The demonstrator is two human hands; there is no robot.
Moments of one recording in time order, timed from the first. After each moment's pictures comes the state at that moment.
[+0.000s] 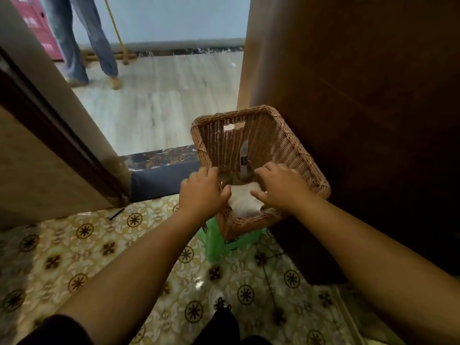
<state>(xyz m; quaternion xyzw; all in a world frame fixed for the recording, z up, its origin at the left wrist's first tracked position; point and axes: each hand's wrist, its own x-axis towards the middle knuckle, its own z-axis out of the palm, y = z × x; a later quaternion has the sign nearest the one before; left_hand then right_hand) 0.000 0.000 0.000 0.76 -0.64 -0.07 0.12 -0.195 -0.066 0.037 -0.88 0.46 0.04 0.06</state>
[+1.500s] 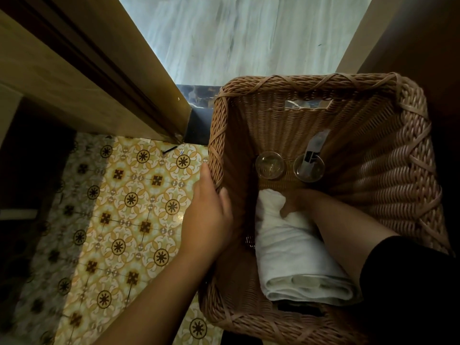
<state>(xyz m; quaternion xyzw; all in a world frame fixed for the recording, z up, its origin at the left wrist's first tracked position) -0.017 -0.101 -0.080 0.90 -0.31 -0.17 0.24 -0.125 -0.304 -0.296 -0.72 0.32 0.43 0.44</state>
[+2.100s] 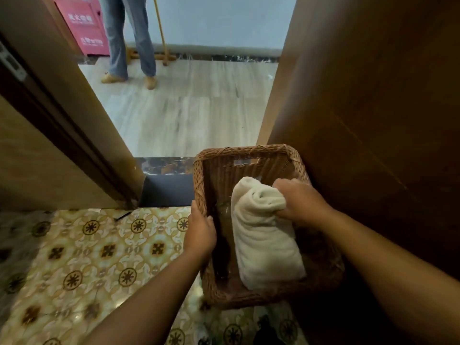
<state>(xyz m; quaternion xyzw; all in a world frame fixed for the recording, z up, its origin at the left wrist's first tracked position) -0.018 -0.086 -0.056 0.84 -0.28 -0.32 0.32 -0.209 -0.249 0.025 -0.92 0.36 0.03 0.16</state>
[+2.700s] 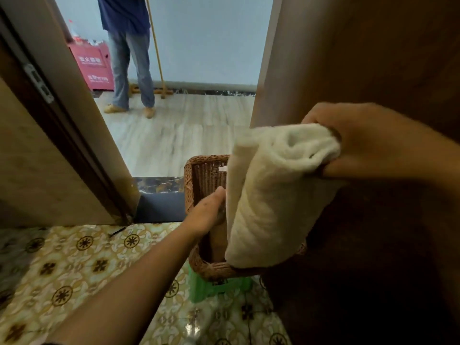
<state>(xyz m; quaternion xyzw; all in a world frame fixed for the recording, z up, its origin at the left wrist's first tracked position) -0.074 -0.048 0.060 0.70 -0.40 -0.44 0.40 -0.301 -0.111 0.317 -0.95 0.28 -0.06 0.10</state>
